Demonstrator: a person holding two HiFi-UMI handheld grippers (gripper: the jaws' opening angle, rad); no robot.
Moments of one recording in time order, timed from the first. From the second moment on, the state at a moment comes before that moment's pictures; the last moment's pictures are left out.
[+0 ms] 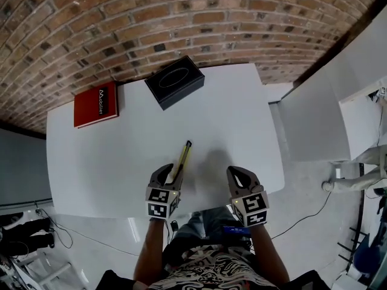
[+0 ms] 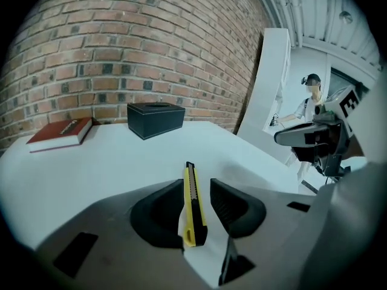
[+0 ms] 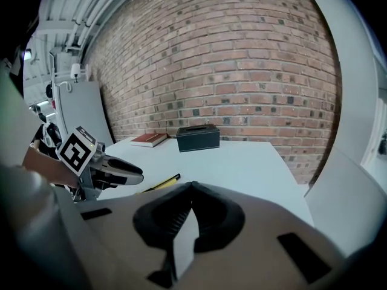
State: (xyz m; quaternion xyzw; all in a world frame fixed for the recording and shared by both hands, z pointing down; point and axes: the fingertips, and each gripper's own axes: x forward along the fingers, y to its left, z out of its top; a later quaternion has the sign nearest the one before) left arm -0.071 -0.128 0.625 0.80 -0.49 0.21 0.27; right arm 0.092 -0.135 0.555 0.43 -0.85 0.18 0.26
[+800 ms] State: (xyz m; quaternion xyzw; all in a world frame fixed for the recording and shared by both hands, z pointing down) left arm -0.099 -0.120 0.523 0.81 -0.54 0.14 0.18; right arm 0.069 -0.112 0.502 0.45 -0.85 0.15 0.21
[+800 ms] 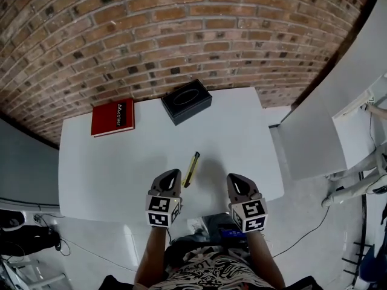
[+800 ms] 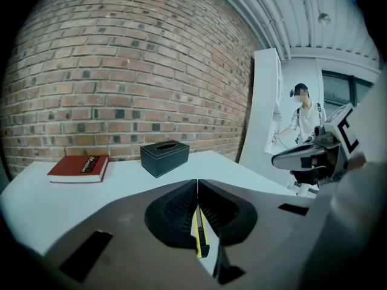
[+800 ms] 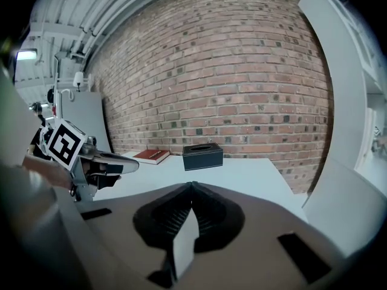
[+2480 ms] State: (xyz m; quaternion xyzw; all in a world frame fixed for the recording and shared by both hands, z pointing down) left arm -0.113 -0.093 0.461 0.82 -0.55 0.09 0.15; right arm 0.051 -0.090 0.457 0.45 -0.87 0.12 0.16
